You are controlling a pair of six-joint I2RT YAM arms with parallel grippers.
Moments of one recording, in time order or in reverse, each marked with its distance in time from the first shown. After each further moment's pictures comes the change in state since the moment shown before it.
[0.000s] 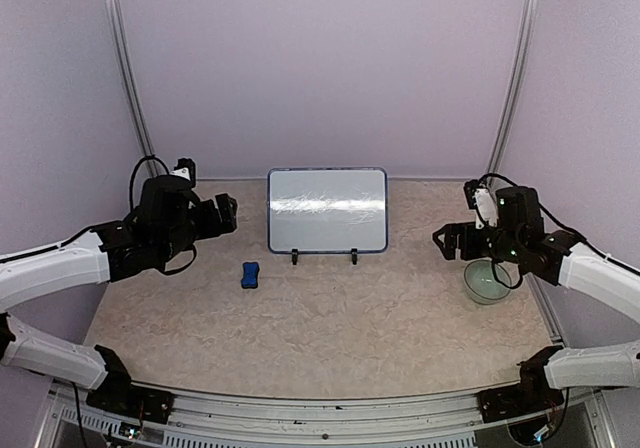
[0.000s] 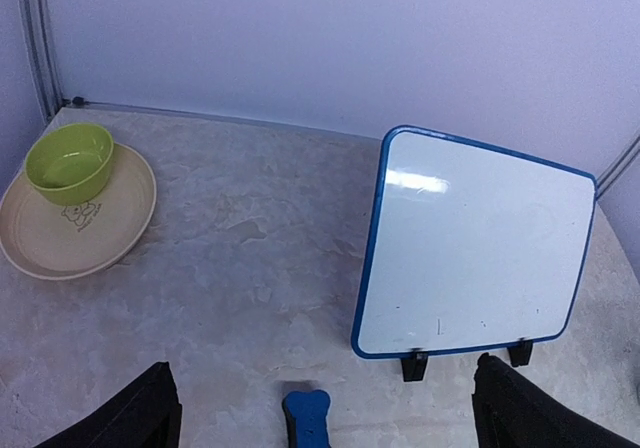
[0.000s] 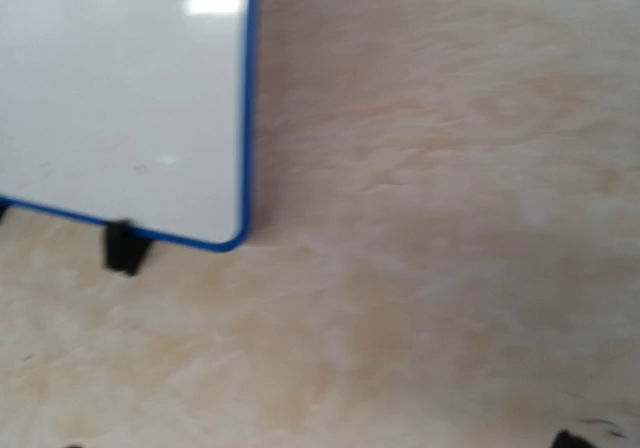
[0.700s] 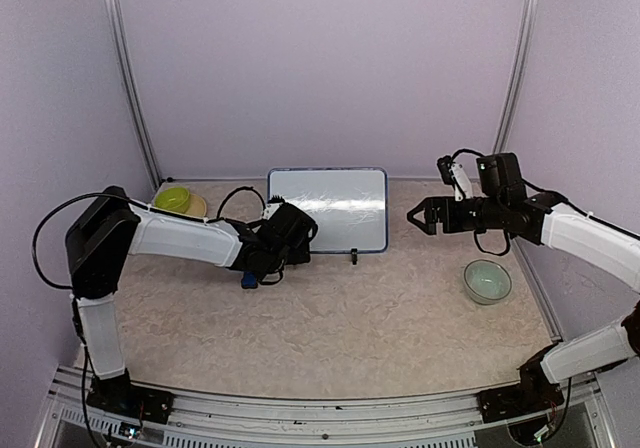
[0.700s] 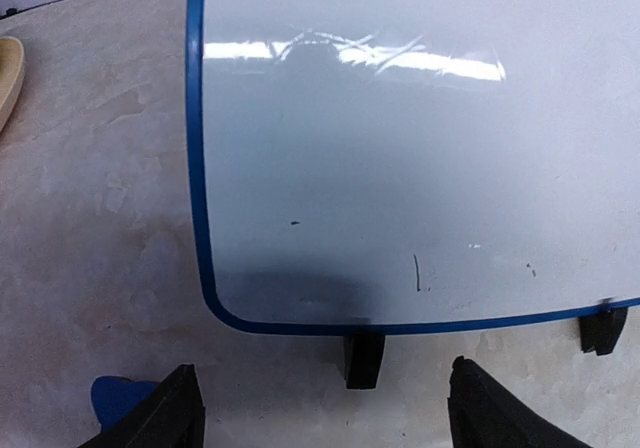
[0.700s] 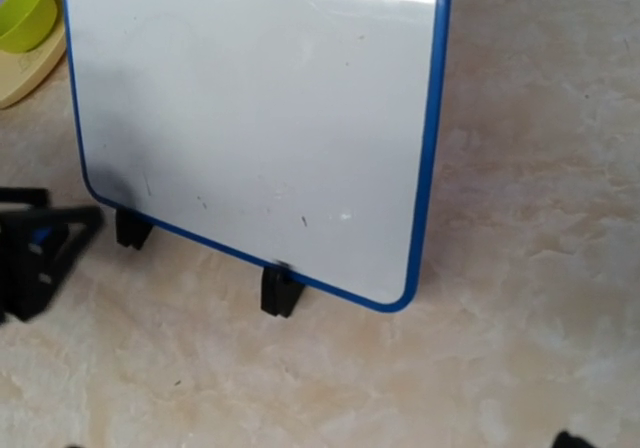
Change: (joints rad) left arm -0.177 0.789 0.442 -0.076 -0.132 -0.211; right arm 0.000 0.208 0.259 -0.069 -0.229 0.023
